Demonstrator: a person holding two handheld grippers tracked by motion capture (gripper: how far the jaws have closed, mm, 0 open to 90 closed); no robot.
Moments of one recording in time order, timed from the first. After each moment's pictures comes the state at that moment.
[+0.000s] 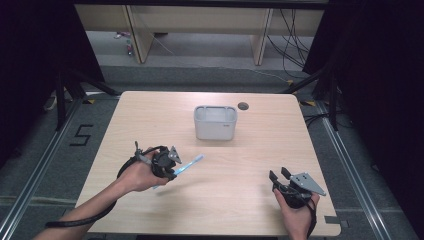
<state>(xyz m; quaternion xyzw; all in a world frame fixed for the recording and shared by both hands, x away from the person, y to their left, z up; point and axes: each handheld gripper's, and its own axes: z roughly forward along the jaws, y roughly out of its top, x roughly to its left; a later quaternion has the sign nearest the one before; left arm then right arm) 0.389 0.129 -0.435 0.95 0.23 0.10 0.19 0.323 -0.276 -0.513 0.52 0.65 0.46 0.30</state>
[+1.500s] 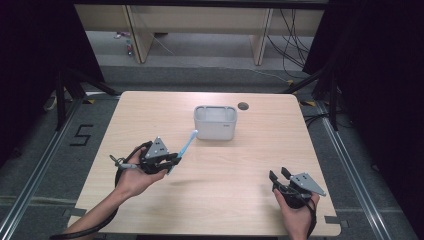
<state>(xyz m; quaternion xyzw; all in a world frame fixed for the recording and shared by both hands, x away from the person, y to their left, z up) 0.383 0.152 -0.436 0.84 0.28 0.19 0.42 0.323 -0.276 -0.513 0.52 0.65 0.47 0.30</state>
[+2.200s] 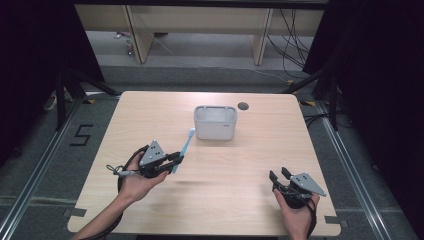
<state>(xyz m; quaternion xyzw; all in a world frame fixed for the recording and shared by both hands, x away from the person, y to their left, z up) 0.376 0.151 -0.450 0.79 0.29 0.20 0.50 0.324 -0.278 -0.514 0.51 0.66 0.47 0.30</state>
